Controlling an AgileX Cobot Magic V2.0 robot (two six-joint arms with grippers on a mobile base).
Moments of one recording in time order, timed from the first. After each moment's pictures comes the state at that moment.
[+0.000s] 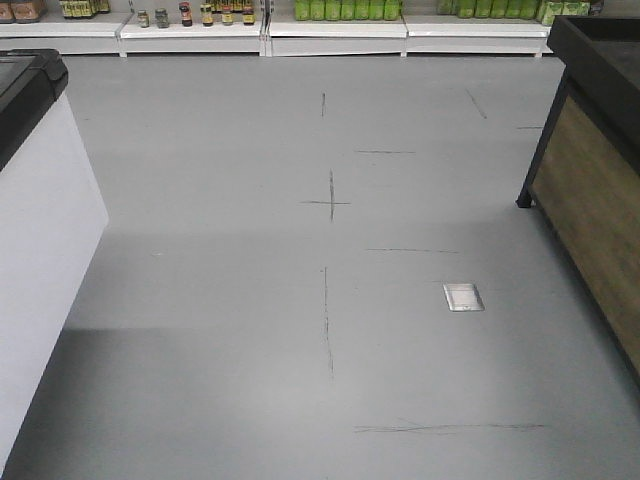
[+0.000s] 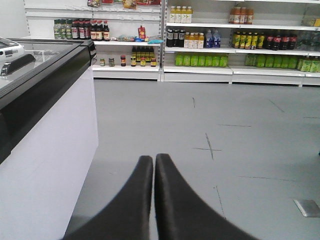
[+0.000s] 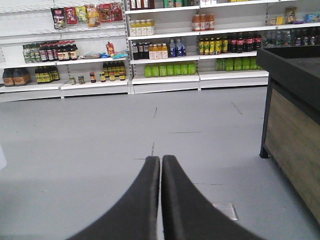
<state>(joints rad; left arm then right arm) 0.03 -0.01 0.03 0.09 0.18 -0.16 0.03 -0.01 0.03 -0.05 0.12 0.08</state>
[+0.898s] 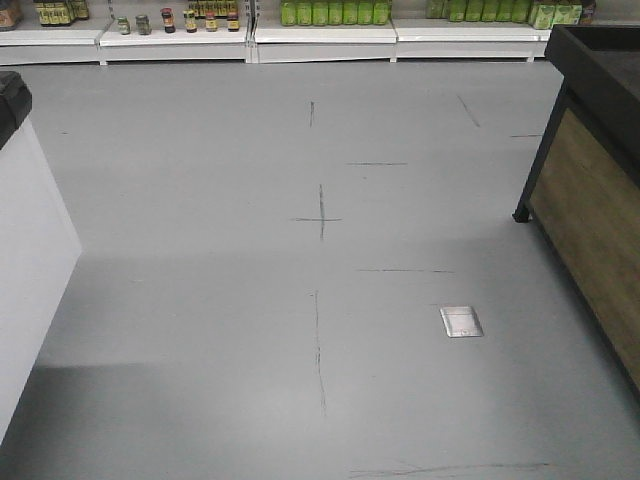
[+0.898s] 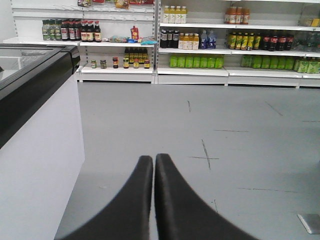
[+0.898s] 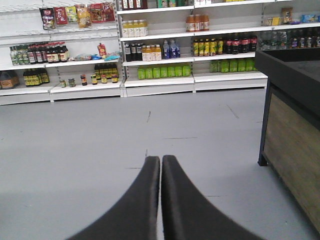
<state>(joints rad) 0.03 -0.01 0.03 0.09 0.18 -0.16 0.03 -0.01 0.03 -0.05 0.12 0.08</state>
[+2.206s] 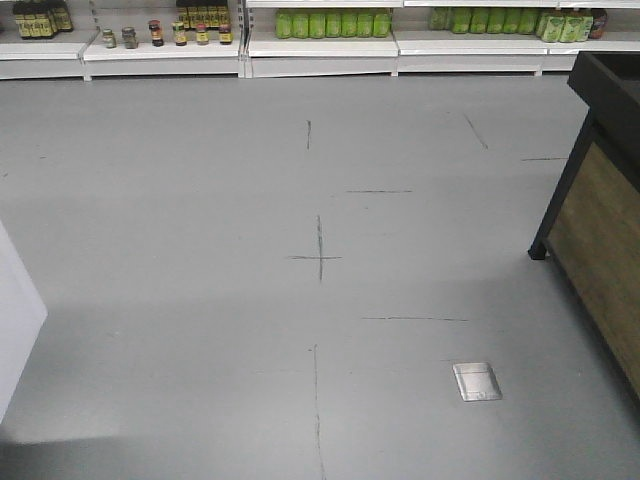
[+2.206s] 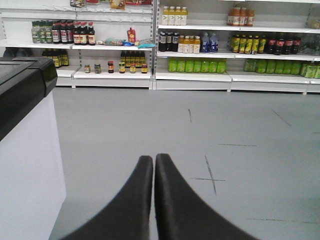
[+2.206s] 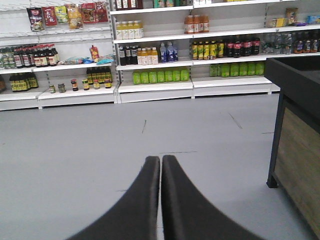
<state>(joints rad) 0.03 -0.01 0.03 0.09 0.18 -0.16 0.03 -0.01 0.03 -0.05 0.12 0.08</state>
